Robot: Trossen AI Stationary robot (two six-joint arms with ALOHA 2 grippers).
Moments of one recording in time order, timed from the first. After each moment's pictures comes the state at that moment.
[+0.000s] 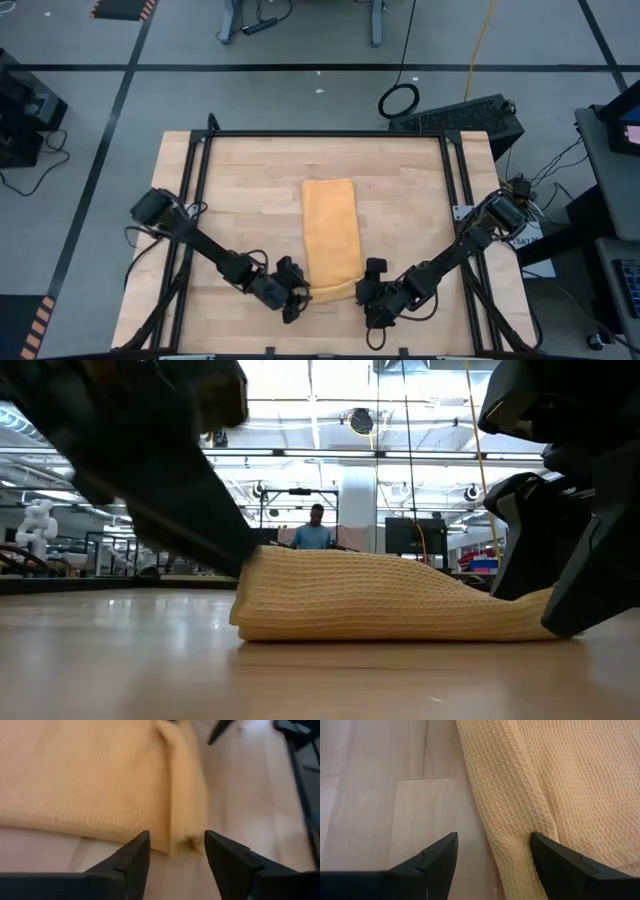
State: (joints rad) left arm -0.58 1.86 0.90 0.21 -0.34 -0.73; right arm 0.67 1.87 0.98 -0.21 0.37 0.67
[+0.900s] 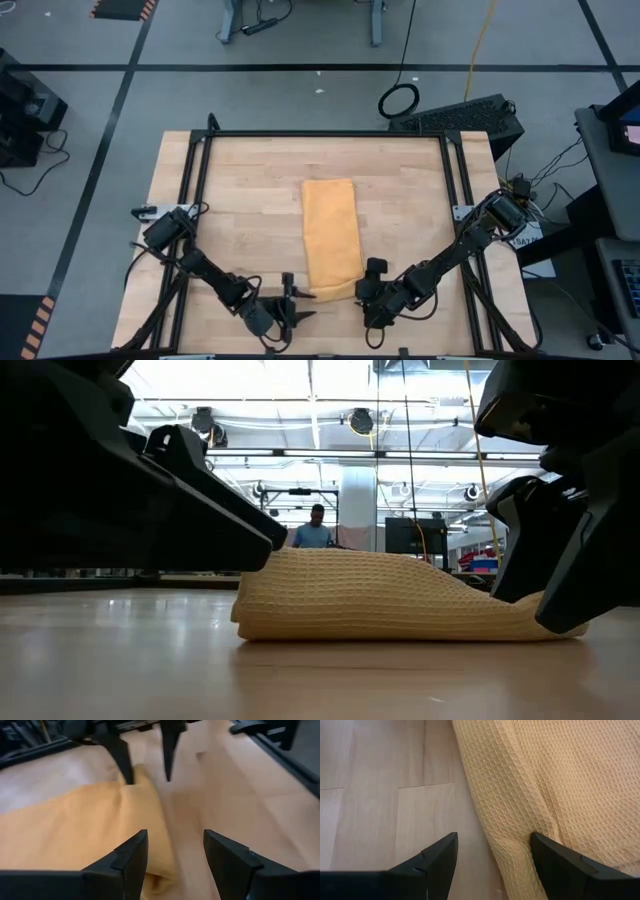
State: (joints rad) left arm -0.74 2.07 0.90 0.68 -0.72 -0.09; right arm 0.67 1.87 0.97 -0.19 0.36 0.72
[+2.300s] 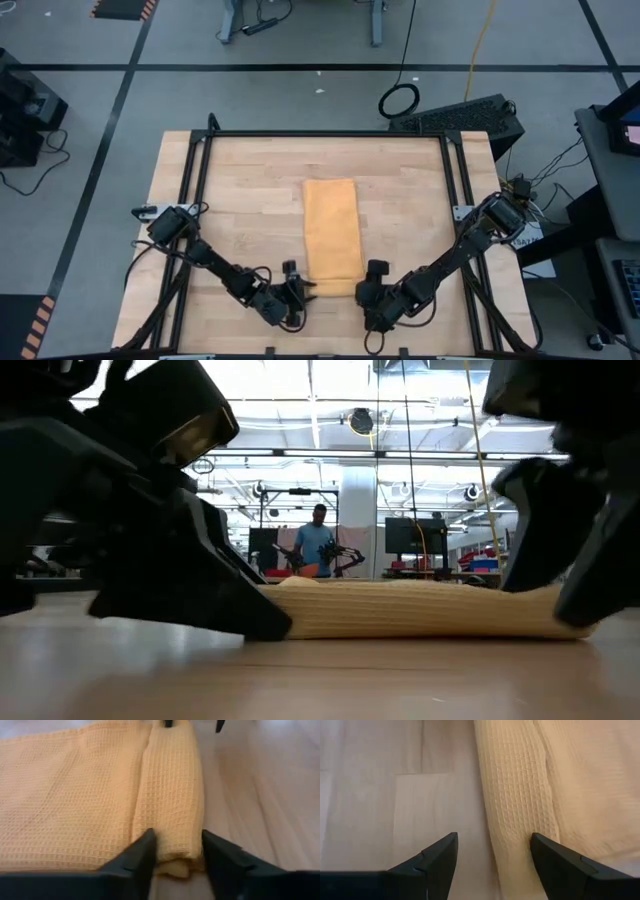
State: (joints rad) left arm -0.65 2.06 0.91 0.41 -0.62 -0.41; right arm 0.69 1.88 1.07 -0.34 0.42 0.71
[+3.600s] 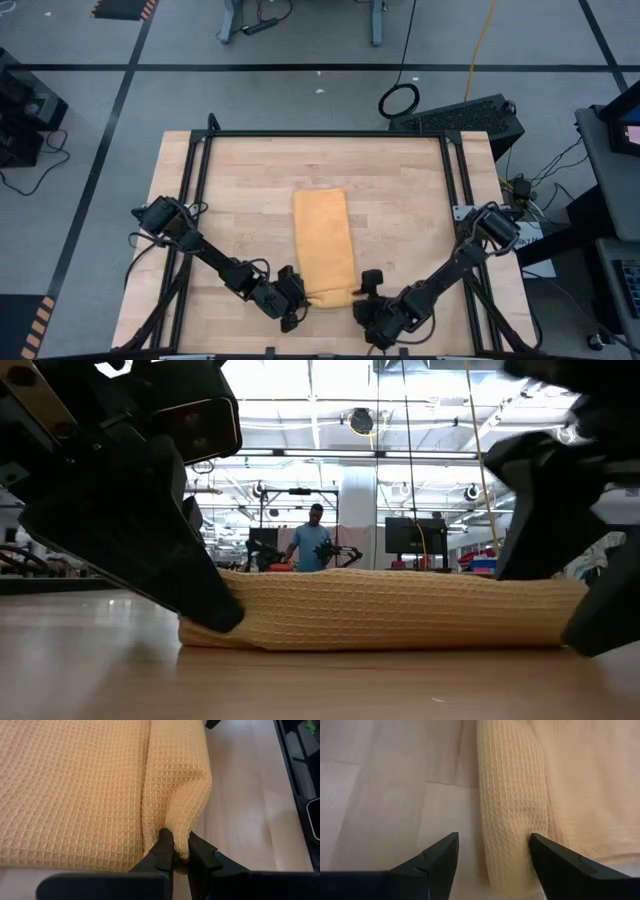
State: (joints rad) left arm -0.61 1.95 0.91 0.28 -0.29 -0.75; right arm 0.74 1.98 1.18 -0.35 0.54 0.55
